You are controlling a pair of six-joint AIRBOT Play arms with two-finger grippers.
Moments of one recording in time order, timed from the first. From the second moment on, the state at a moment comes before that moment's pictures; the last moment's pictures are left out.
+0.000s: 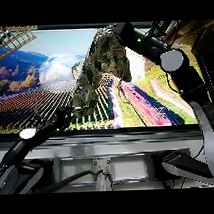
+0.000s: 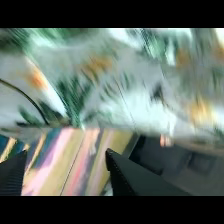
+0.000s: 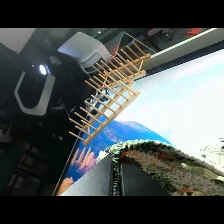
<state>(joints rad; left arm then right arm) -0.26 -0.77 0.19 0.09 -0.41 -1.60 0.39 -1.23 1.39 -0.88 0.42 1.71</state>
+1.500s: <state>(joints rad) -0.32 -1.08 0.39 -0.31 -0.29 -1.32 0.39 -1.21 1.39 -0.97 0.52 1.71</state>
